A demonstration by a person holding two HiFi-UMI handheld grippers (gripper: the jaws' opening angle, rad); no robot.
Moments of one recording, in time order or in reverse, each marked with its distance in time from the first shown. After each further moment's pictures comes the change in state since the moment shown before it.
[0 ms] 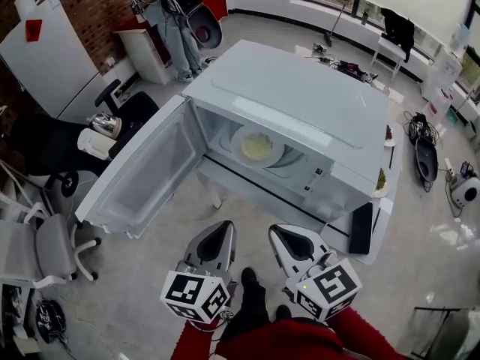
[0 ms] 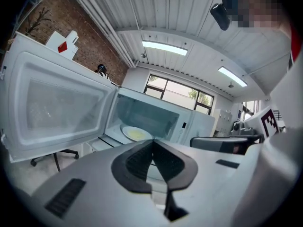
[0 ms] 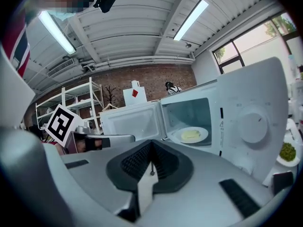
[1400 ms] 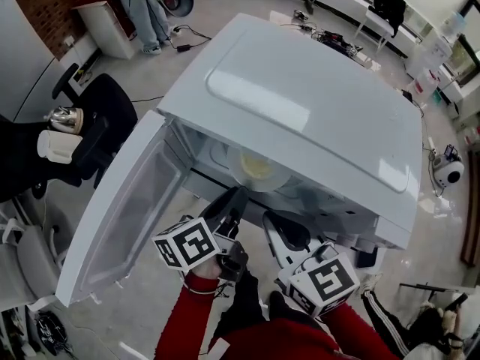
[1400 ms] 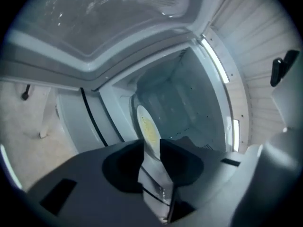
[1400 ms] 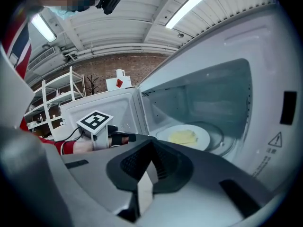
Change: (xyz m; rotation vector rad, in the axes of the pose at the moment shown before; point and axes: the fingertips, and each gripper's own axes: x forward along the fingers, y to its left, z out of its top) left arm 0.152 0.062 -0.030 -0.726 0.194 -0.237; right arm 0.089 -0.058 0.004 0.027 0.109 -0.154
